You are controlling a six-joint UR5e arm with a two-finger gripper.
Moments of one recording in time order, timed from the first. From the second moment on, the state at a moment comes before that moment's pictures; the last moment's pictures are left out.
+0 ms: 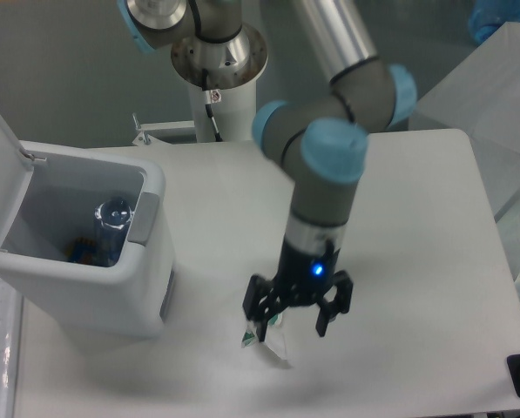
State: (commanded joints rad) arm 2.39 -2.10 -1.52 -0.76 1.39 0.17
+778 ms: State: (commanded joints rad) arm 2.33 -2.11 -1.63 -0.77 1.61 0.19
